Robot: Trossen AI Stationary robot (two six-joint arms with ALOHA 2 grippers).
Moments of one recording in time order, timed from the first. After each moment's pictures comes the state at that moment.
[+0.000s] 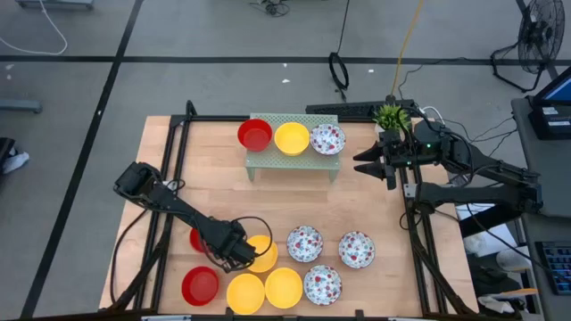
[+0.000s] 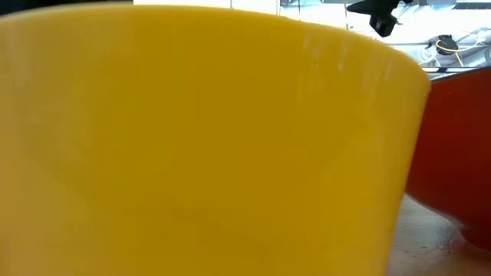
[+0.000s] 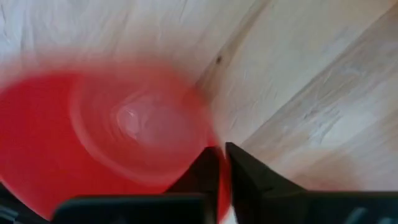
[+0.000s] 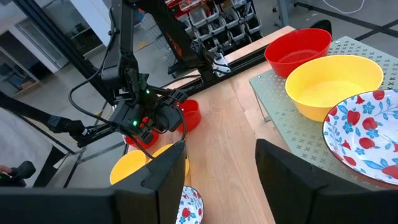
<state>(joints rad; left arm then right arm) -0.51 1.82 1.15 -1.10 0.20 -1.12 -0.29 0.72 0.89 -0.45 -0.32 0.38</state>
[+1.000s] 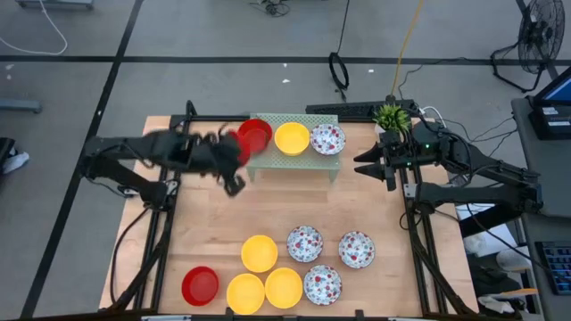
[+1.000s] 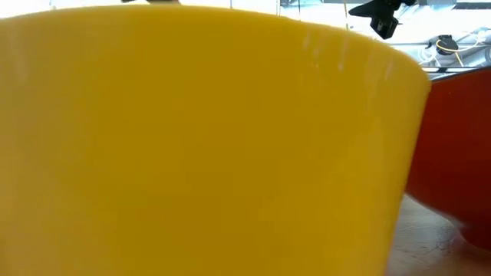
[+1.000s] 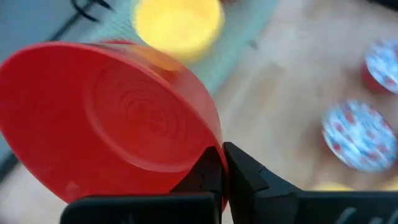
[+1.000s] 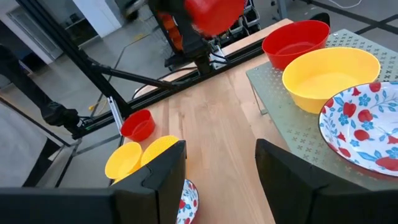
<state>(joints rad) -0.04 1.37 1.59 -1.20 -0.35 -0.52 -0.29 0.72 0.89 -0.49 -0.32 0.35</state>
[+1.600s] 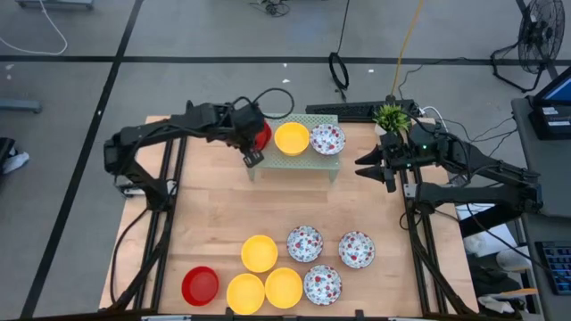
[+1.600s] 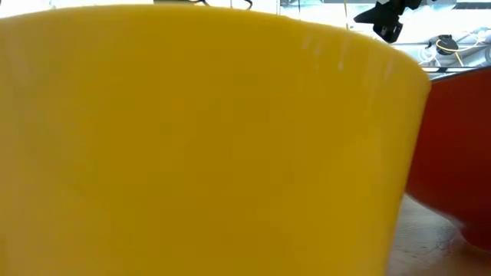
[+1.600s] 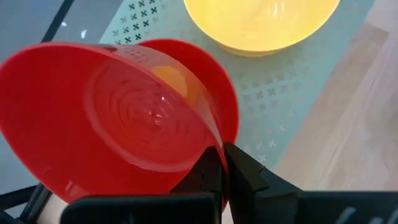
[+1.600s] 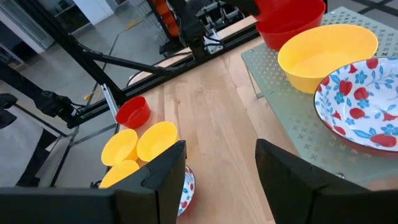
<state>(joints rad) 0.31 1.59 1.60 -1.14 -0.19 -0.15 -0.29 0.72 0.89 -0.56 -0.32 0.35</state>
